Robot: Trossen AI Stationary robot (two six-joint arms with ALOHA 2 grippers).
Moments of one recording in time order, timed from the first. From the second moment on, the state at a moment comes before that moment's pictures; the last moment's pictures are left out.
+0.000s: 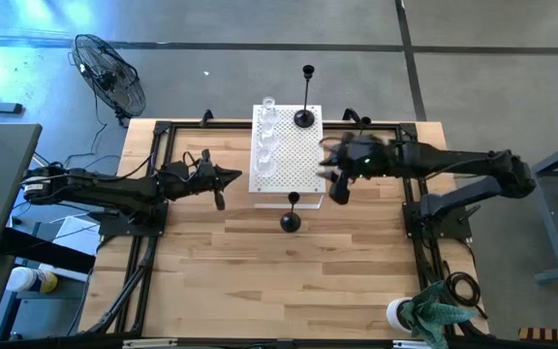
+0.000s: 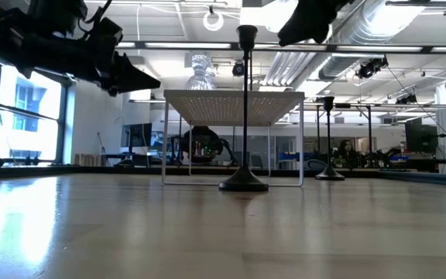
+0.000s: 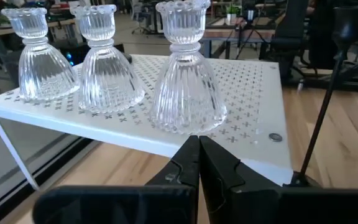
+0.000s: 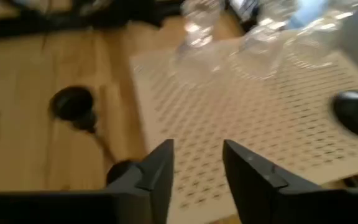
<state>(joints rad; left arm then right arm) 0.19 0.95 0.24 0.63 -0.17 0.02 -0.13 1.19 1.10 -0.50 0.12 0.08</state>
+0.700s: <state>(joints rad) 0.19 0.95 0.24 0.63 -0.17 0.02 0.06 1.45 1.34 -0.57 0.15 0.08</state>
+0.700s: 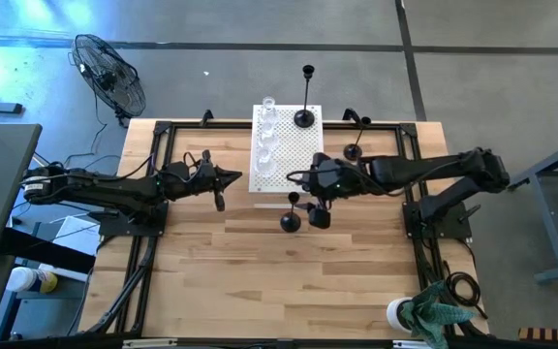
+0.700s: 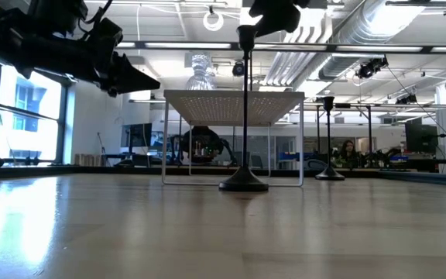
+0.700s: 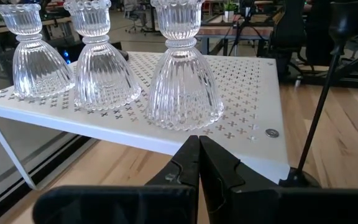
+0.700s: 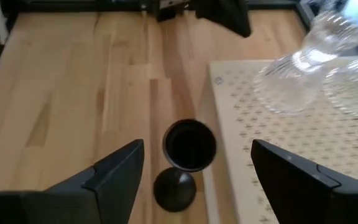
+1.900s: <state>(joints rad) 0.19 0.95 0.24 0.63 -0.17 0.02 0.03 1.45 1.15 -0.26 0.01 0.08</state>
